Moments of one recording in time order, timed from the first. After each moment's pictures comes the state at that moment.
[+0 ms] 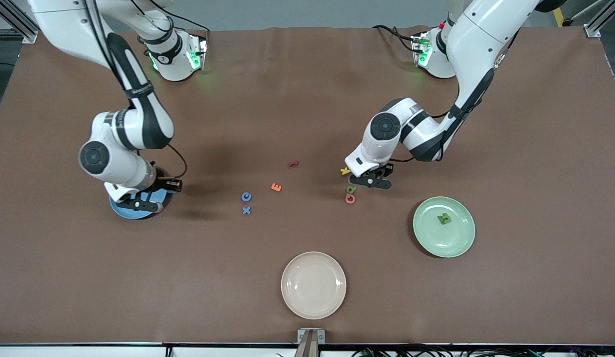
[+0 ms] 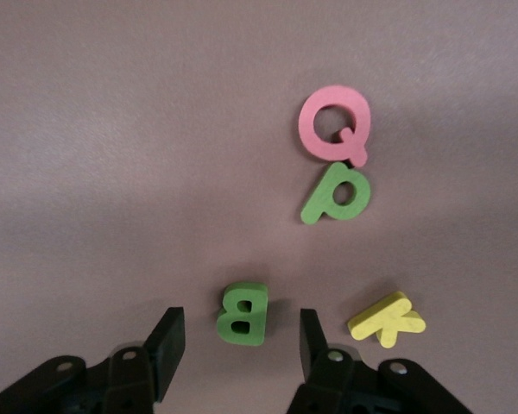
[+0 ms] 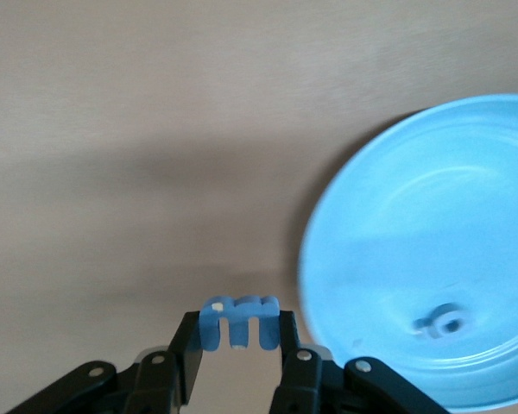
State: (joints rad) left arm -0.12 0.56 -0.51 -2.04 0.41 2.45 -0.70; right arm 0.16 0.34 -0.07 -2.12 0.11 2.33 0.12
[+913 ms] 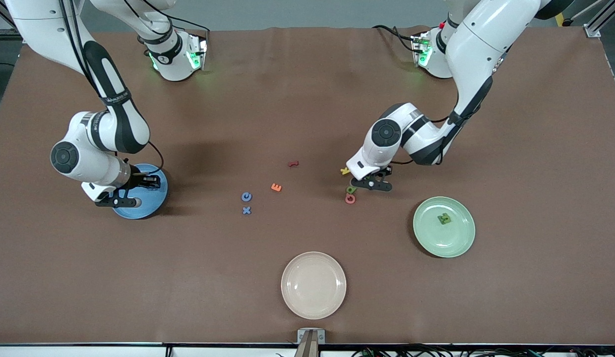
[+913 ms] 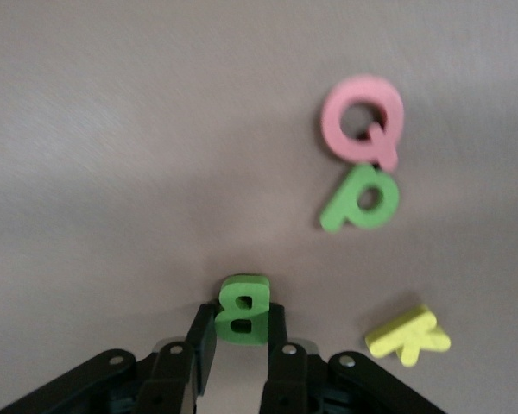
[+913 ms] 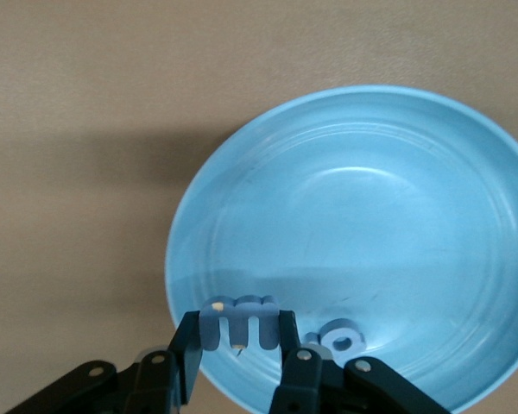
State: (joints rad) left arm -0.10 0.58 -0.51 -2.02 0.41 2.45 -0.71; right arm 0.05 0.34 -0.07 -2.18 0.10 2.38 -0.08
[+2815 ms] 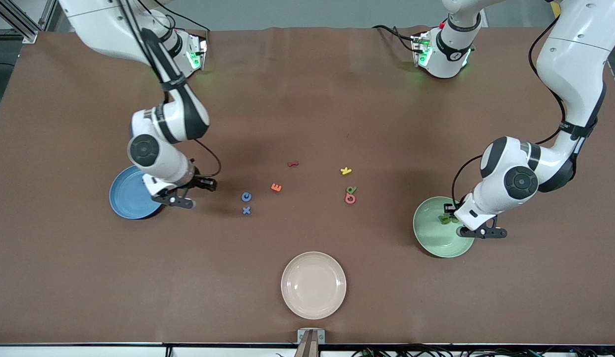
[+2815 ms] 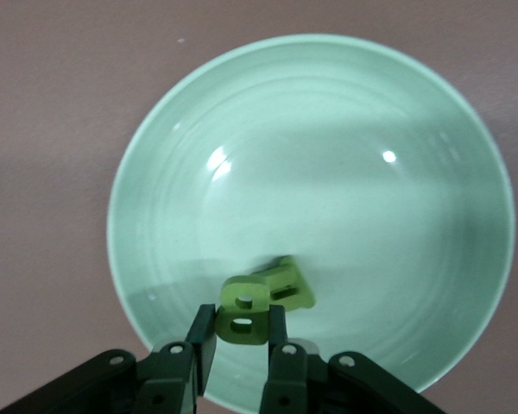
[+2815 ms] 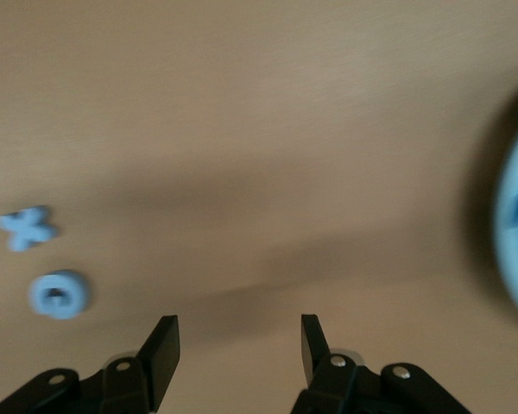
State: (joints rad) left arm 0.34 0.61 -0.51 -1.86 0.42 2.35 -0.33; right arm 0.39 0.40 -0.04 -2.05 0.09 2.38 0.53
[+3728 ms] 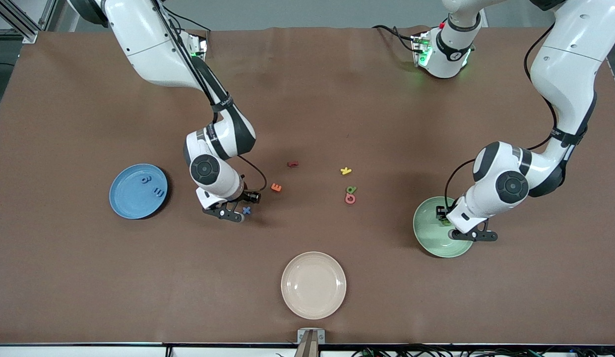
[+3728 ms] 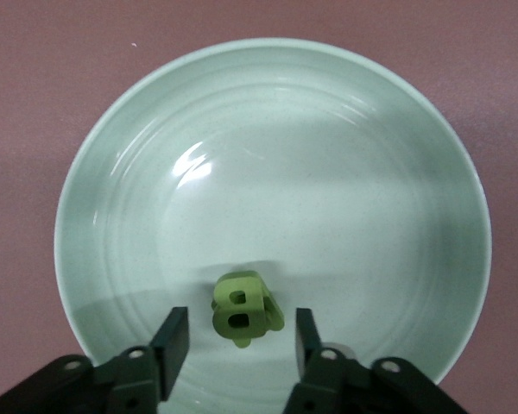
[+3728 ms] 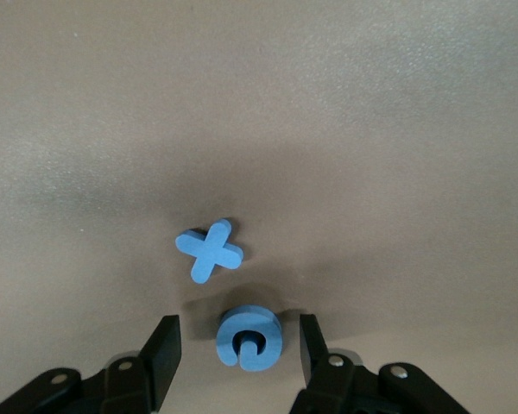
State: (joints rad) left arm 0.32 0.66 -0.51 -1.83 0.42 2.36 -0.33; right arm 0.52 0.65 -0.04 -1.79 0.17 2.39 0.63
